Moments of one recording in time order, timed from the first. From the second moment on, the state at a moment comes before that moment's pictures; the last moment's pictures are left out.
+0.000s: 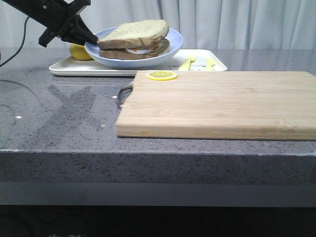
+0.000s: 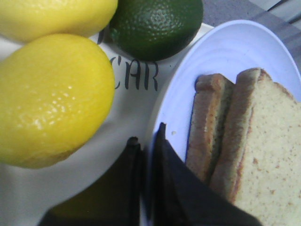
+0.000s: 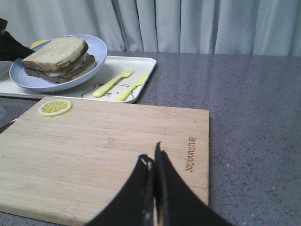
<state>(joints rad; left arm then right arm) -0.04 2.47 -2.48 -0.81 1.04 0.24 0.08 0.21 -0.30 0.28 0.28 -0.19</state>
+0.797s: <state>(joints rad) 0.02 2.47 -2.62 -0.82 1.22 0.22 0.08 0.21 -0.30 0.28 0.28 -0.19</state>
